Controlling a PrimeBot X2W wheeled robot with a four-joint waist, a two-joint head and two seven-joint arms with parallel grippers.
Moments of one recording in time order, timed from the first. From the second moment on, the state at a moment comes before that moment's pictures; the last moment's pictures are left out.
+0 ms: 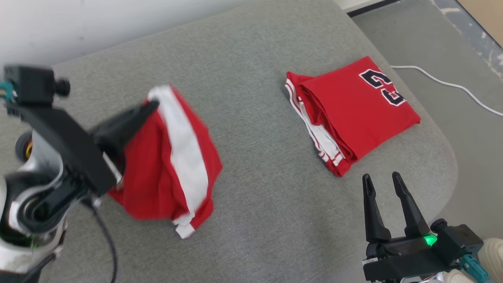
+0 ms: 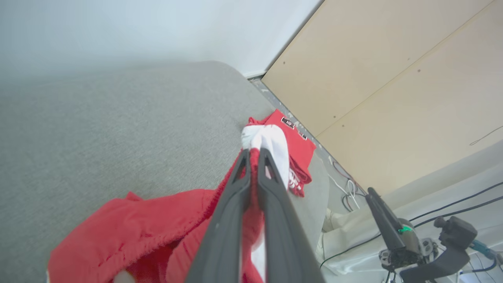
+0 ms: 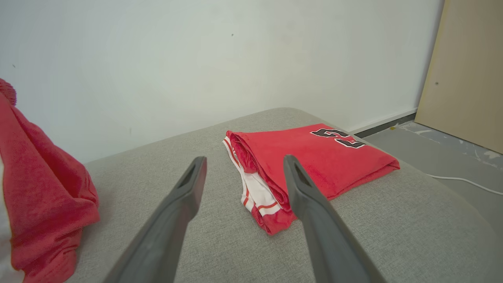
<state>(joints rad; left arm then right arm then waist) -0.57 0.50 -0.21 -0.16 -1.12 -0.04 0.74 -0.07 -0.05 0.10 0.06 0.30 0.13 -0.26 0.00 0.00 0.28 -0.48</state>
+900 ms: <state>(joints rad) -0.35 0.41 -0.07 -0.08 -0.84 0.32 0.41 -0.06 -0.05 0.11 0.08 0.25 0.13 -0.26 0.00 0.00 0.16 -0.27</state>
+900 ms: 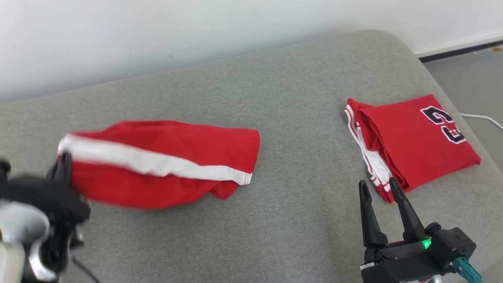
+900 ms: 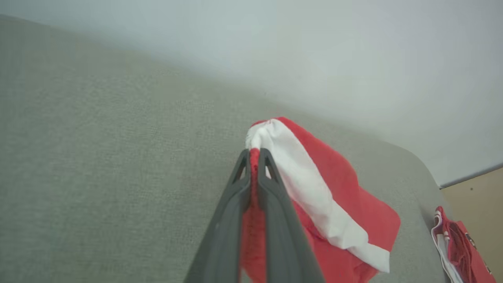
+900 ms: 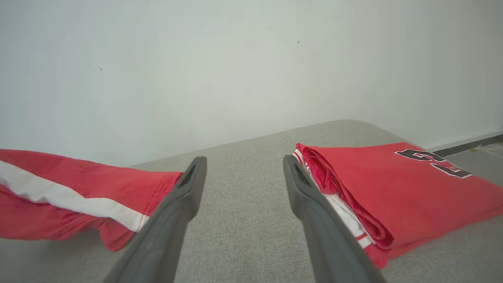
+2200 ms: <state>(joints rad) 0.01 0.19 -0.04 0.09 -0.35 0.06 -0.26 -0.02 -0.05 0.04 0.11 0.17 0.13 -0.26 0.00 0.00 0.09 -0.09</state>
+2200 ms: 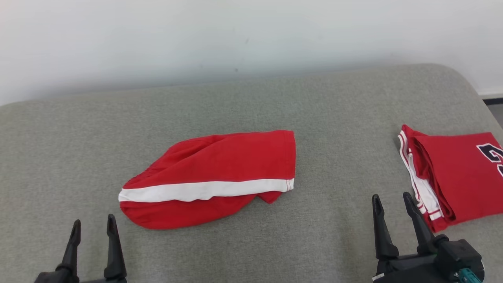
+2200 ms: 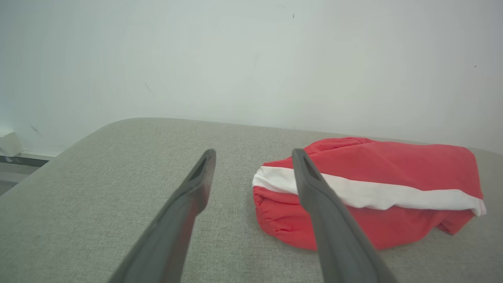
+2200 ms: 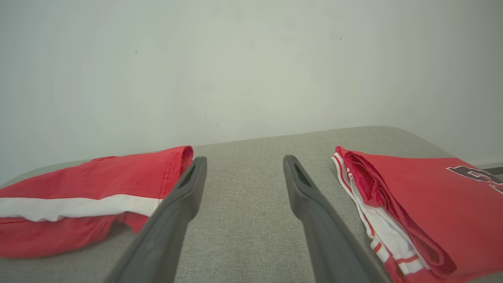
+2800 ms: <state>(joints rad) 0.14 0.07 0.13 0.12 -0.16 -0.11 -0.26 0.06 -0.05 0.05 0.20 0.16 0.13 -0.26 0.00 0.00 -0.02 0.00</state>
